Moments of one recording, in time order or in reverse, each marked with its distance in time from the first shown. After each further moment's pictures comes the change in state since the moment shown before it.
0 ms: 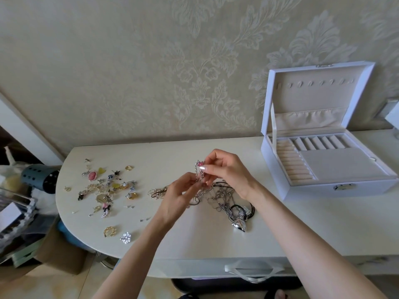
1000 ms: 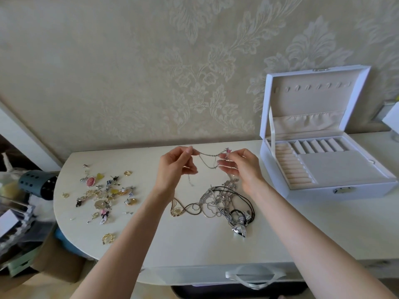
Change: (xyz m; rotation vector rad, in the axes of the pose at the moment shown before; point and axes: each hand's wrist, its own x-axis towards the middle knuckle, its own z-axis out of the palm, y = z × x) left_hand 0.053 0.034 -0.013 -0.268 0.199 0.024; right_hand 0.025 0.024 -0.029 0.380 0.550 0.150
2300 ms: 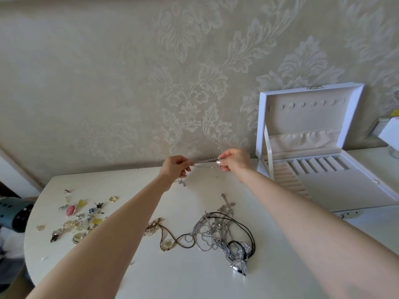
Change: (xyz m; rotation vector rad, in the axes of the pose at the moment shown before) left_hand 0.128 -0.062 -0.005 0.344 -0.081 -0.187; right_hand 0.103 -0.013 0.005 -0.664 0.077 -0.076
